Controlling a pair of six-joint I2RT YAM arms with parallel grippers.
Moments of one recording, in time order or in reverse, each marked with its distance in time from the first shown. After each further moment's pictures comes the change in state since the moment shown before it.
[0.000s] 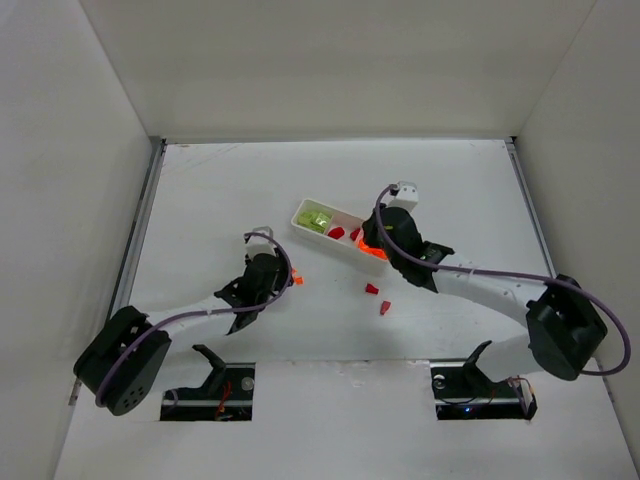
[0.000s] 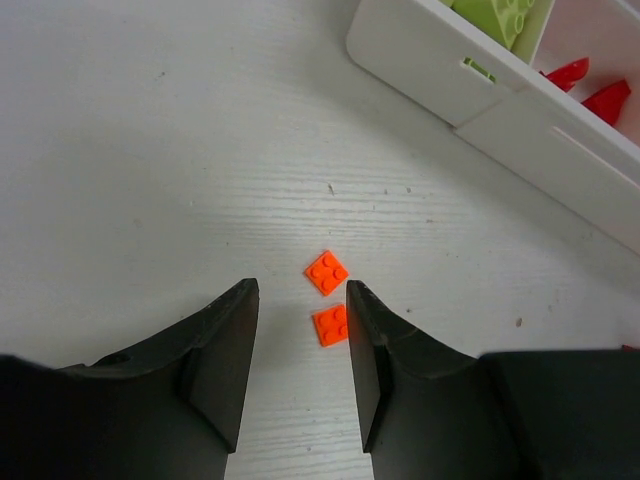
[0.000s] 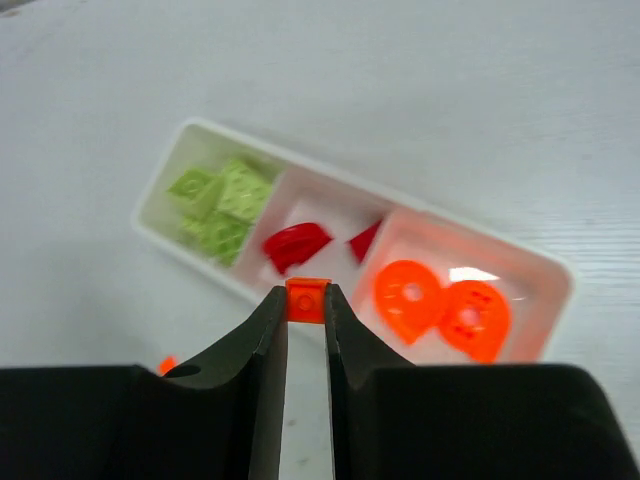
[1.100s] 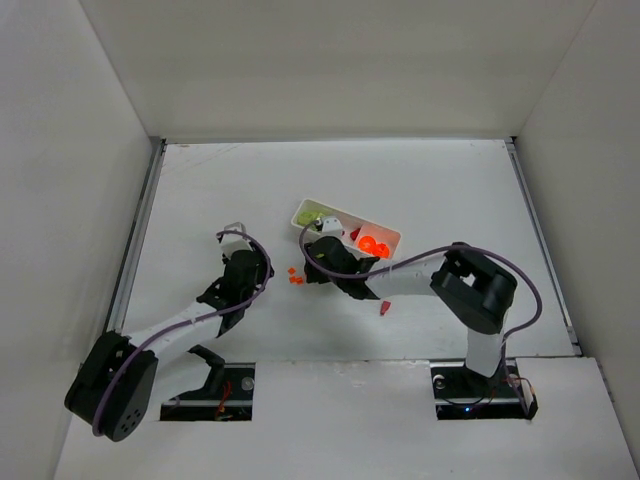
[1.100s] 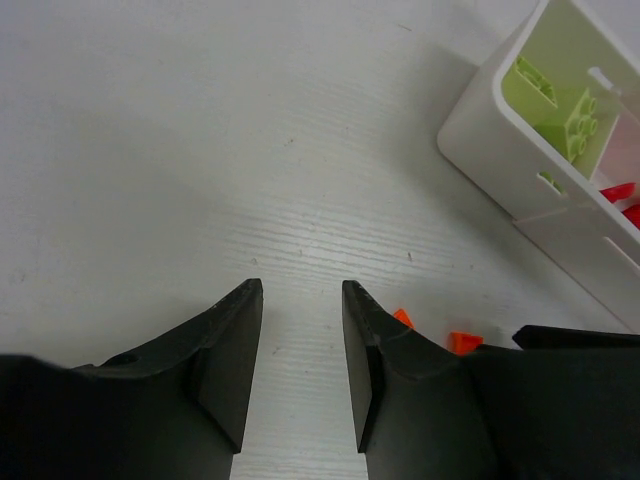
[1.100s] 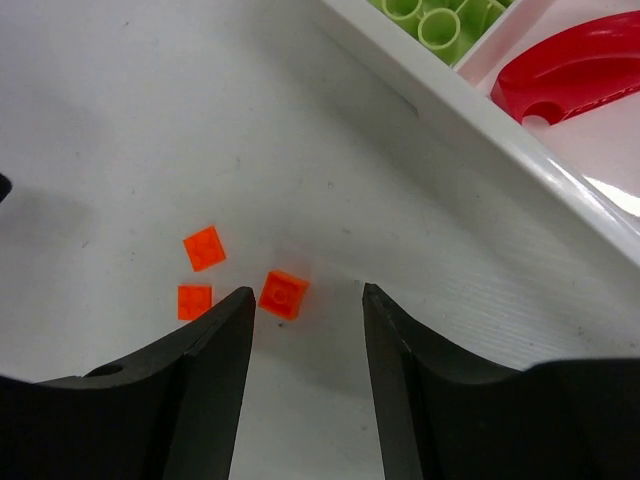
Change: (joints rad) left arm 0.146 -0.116 -0.026 -0.050 -0.032 -0.013; right arm 0.198 0.466 0.158 0.084 -0.122 -0.026
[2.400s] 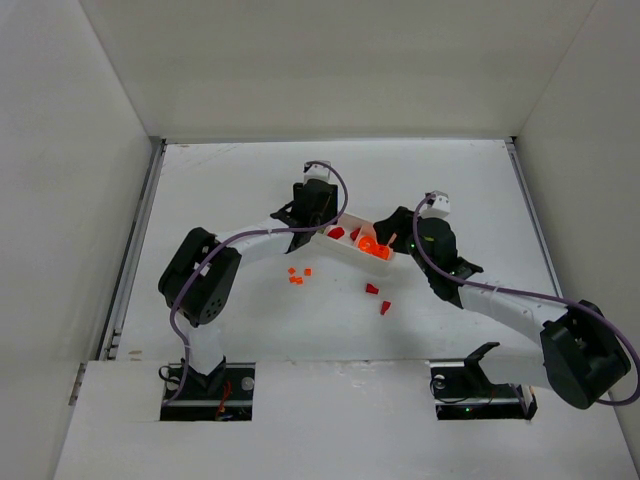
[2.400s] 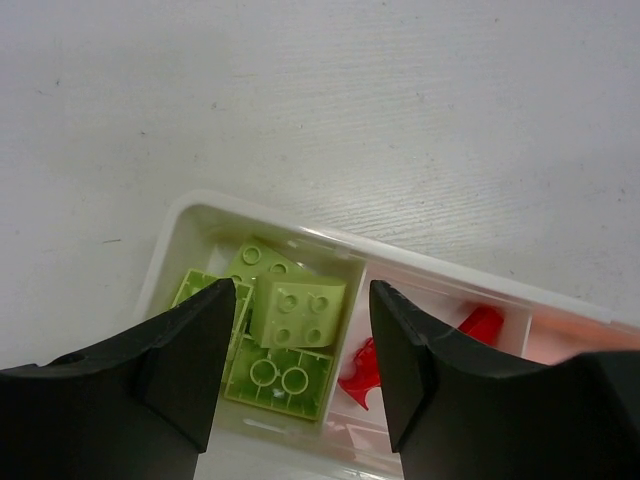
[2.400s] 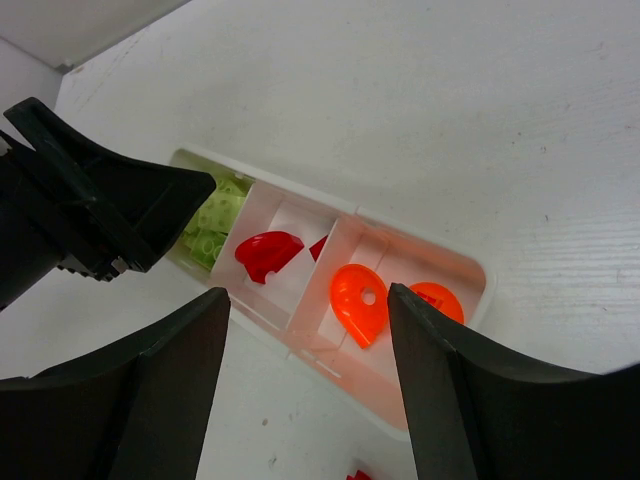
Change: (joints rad) left arm -0.137 0.756 0.858 -0.149 0.069 0.277; right arm -0.426 -0.631 -0.440 0.171 -0.112 0.065
